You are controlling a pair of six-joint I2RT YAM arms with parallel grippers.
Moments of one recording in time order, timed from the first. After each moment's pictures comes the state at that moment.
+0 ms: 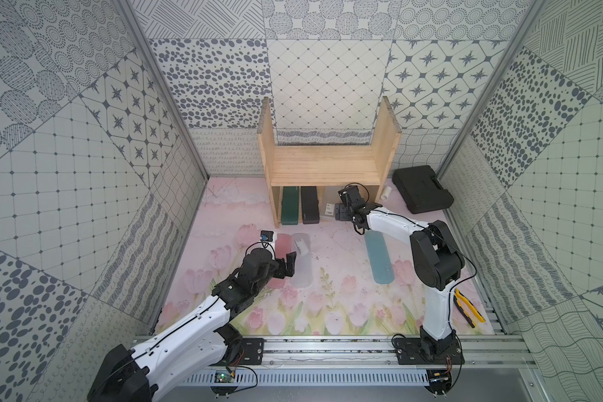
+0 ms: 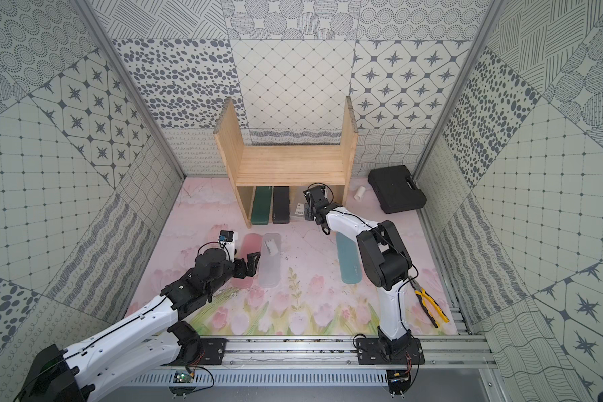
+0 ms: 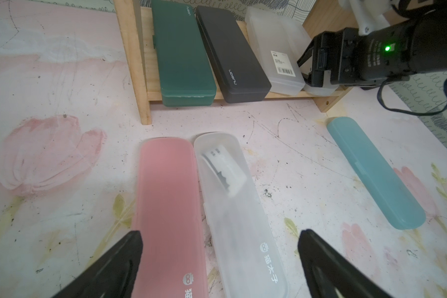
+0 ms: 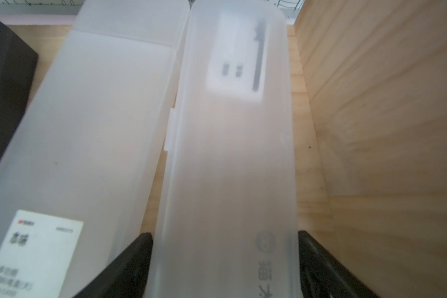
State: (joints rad) left arm -0.58 0.87 0.45 -0.10 -0.20 -0.36; right arm 0.53 2.01 1.46 -0.32 0.41 0.39
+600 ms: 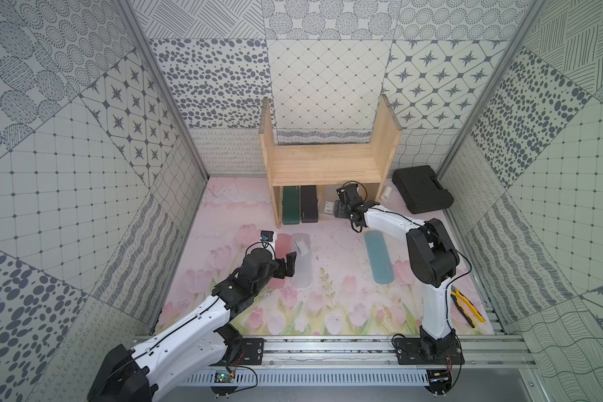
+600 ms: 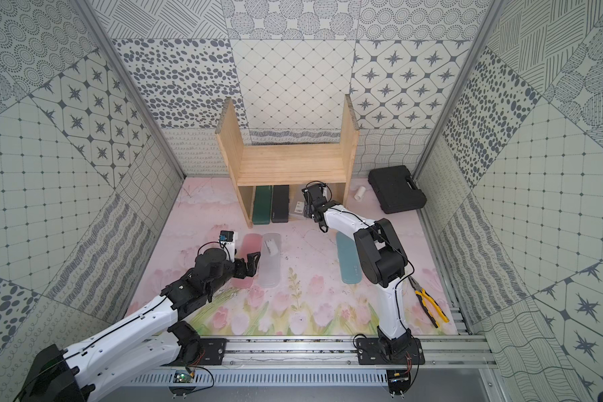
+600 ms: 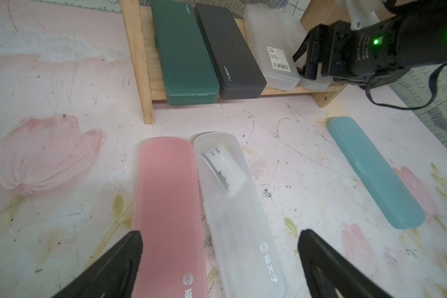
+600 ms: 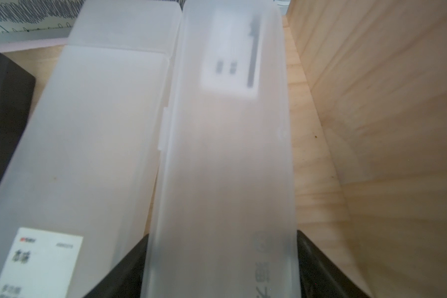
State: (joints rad) left arm -0.58 0.87 0.45 -0.10 -0.20 -0.36; right arm 0.52 2.05 1.51 -0.32 0.42 0.46
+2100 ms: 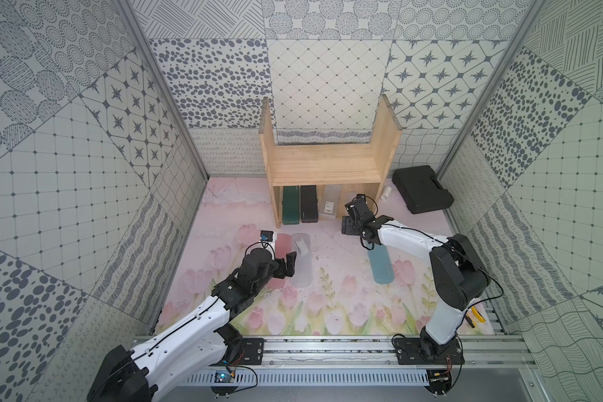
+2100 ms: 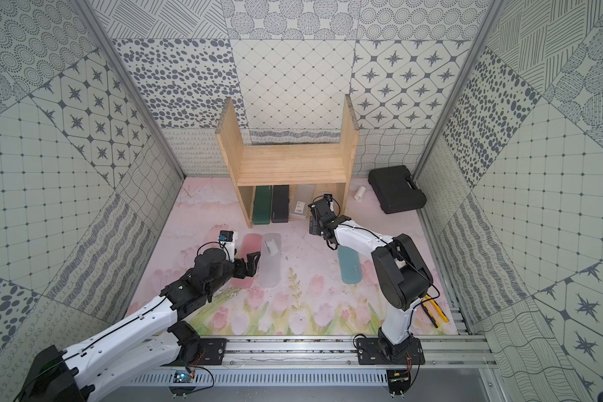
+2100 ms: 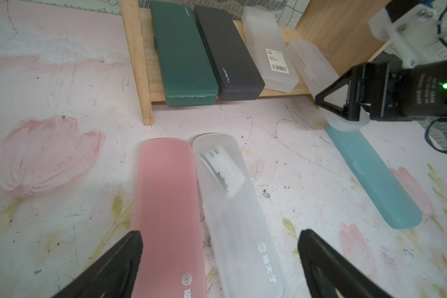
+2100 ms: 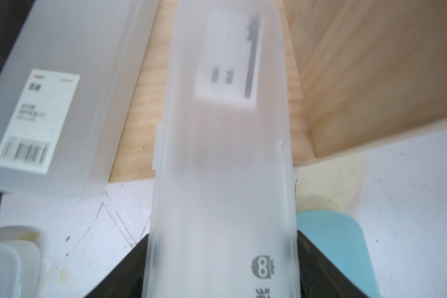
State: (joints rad) left arm -0.58 0.86 0.45 -0.10 -0.20 -0.36; right arm 0.58 1.73 1.14 -0.33 0.35 0.49
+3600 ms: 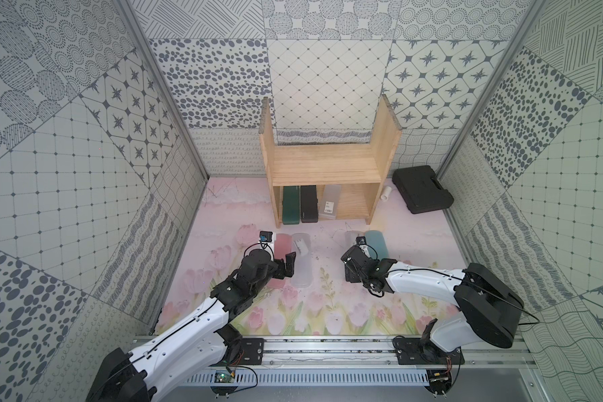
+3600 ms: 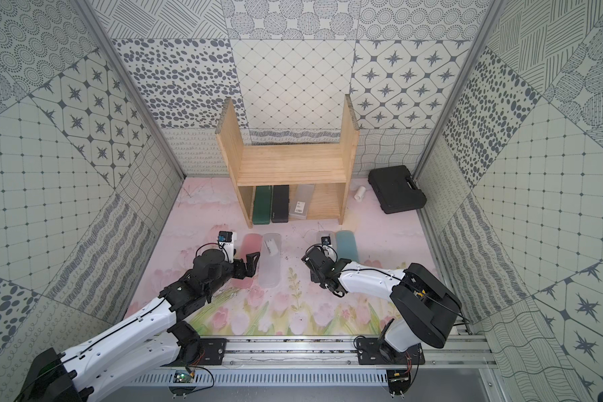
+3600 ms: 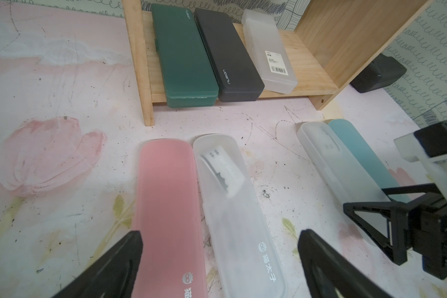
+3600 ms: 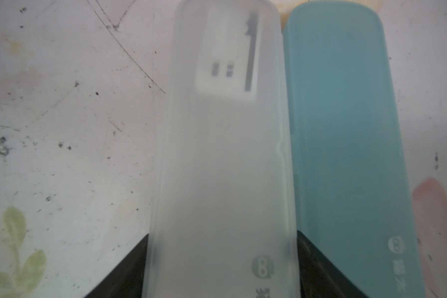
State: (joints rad) left arm -0.58 0.84 0.44 -0.10 -0.20 -0.36; right arm 0.86 1.50 0.71 -0.33 0.48 0.68
